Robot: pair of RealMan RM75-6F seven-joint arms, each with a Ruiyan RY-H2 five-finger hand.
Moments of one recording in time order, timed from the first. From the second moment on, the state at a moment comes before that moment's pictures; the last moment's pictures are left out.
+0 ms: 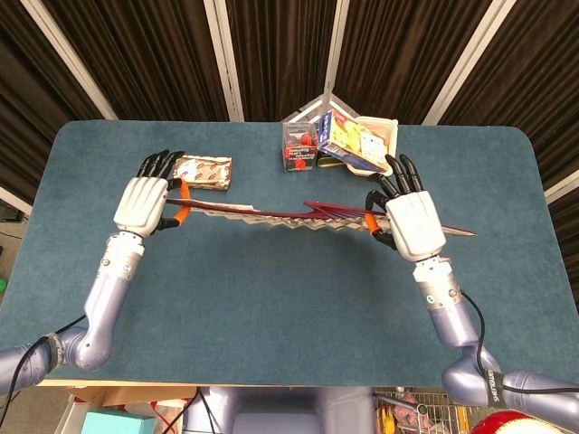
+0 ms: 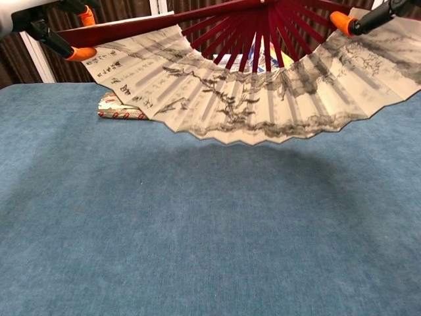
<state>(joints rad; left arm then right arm) -0.76 -1.36 -0.32 -1.62 0.98 1.14 0.31 0.67 -1.35 0.27 -1.64 -1.32 1.34 -0.28</state>
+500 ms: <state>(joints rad) -0.76 -1.43 -0.33 -1.54 1.03 1.19 0.26 0.64 -1.41 0.25 -1.48 -1.42 1.38 -0.22</state>
